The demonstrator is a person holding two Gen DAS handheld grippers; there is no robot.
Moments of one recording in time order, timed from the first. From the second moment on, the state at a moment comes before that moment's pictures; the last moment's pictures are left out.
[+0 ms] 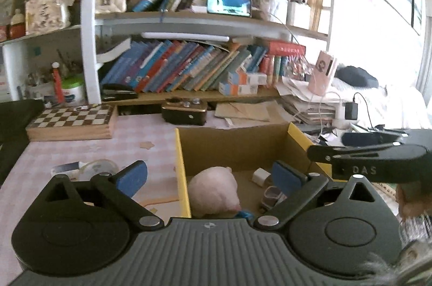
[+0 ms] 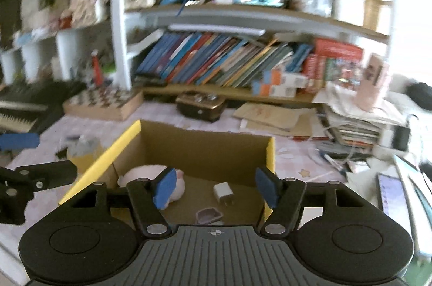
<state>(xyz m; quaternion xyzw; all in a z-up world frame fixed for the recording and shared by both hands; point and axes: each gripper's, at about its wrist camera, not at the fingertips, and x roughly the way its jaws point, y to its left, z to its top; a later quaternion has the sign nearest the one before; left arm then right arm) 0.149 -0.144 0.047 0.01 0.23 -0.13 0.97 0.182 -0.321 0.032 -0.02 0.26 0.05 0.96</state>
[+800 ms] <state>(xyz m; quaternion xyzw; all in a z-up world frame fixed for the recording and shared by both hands) 0.080 -0.068 0.009 0.02 0.25 -0.15 0.96 0.076 -0.258 -0.005 0.05 0.26 -0.11 0.96</state>
